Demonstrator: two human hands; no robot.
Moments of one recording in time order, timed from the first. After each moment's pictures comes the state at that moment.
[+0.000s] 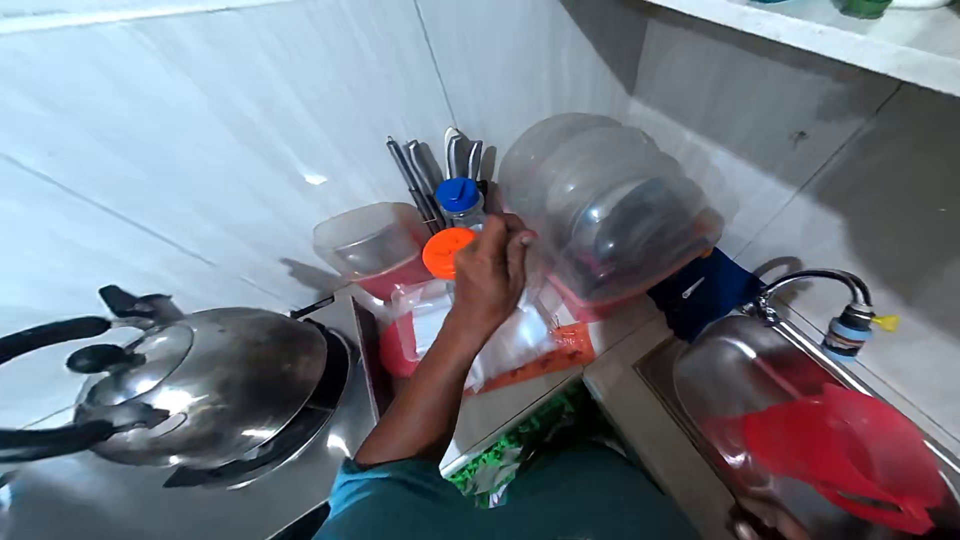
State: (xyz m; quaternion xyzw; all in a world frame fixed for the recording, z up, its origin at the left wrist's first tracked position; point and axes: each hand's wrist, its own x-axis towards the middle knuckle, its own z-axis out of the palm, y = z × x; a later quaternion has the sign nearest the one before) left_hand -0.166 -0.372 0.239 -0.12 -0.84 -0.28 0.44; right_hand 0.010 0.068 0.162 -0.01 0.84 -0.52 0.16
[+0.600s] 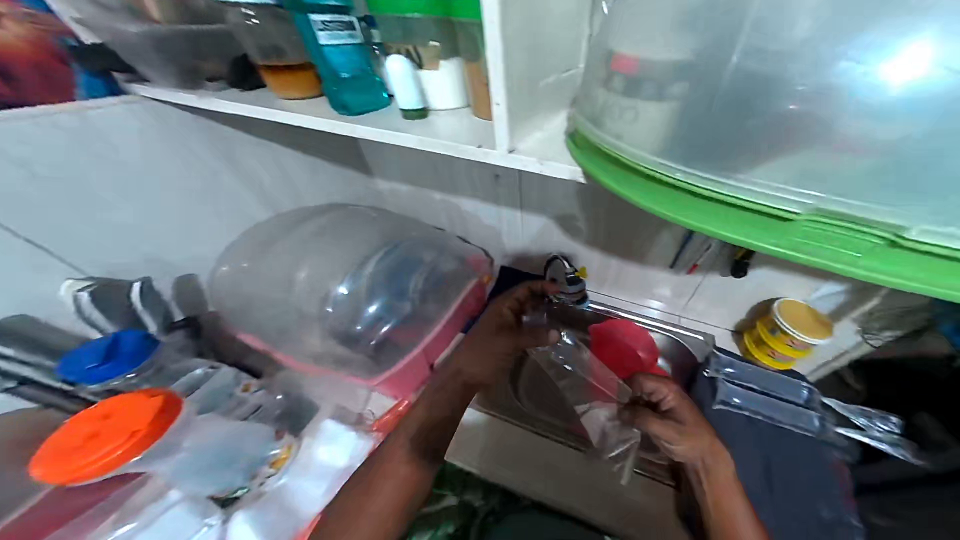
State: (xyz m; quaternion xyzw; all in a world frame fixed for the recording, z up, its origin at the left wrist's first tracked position) left_hand -0.151 -0.088 0.259 -0.37 -0.58 -0.69 -0.22; right_hand 0.021 0.178 0.117 -0.14 0.73 -0.66 -0.13
